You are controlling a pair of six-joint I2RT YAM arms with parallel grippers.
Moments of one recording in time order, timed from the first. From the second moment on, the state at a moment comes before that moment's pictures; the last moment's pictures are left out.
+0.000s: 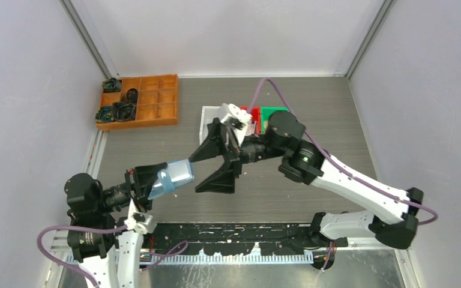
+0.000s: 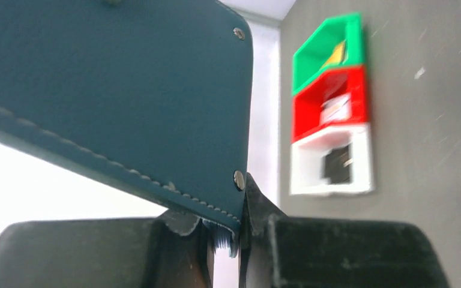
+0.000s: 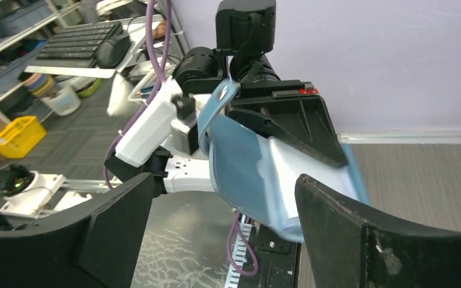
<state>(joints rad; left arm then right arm) 0.20 0.29 0.90 -0.76 1.38 1.31 1.06 1.23 1.33 0.08 -0.79 0.37</state>
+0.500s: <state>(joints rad) 0.20 0.38 0.67 -0.54 1.32 2.08 1.05 1.21 1.26 -0.05 -0.30 0.47</state>
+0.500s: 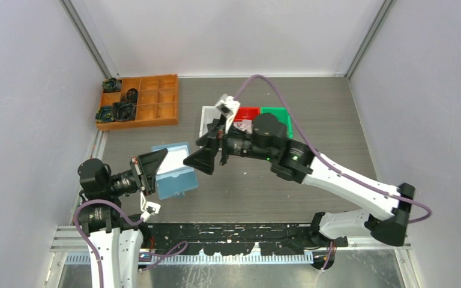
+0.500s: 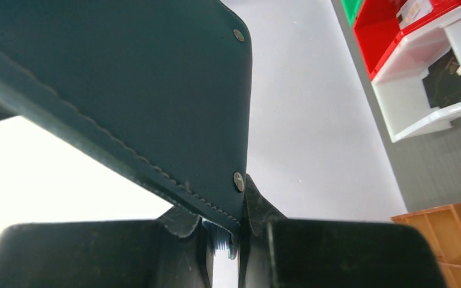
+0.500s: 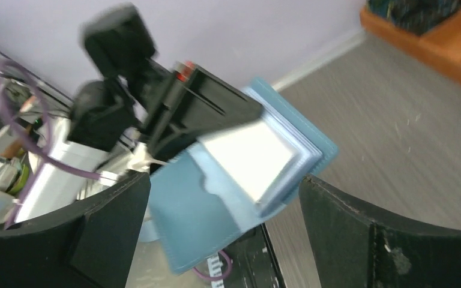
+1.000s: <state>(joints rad) 0.20 0.35 0.70 -0.51 1.35 2.09 0.95 1.39 1.21 0.15 -0.48 0.74</state>
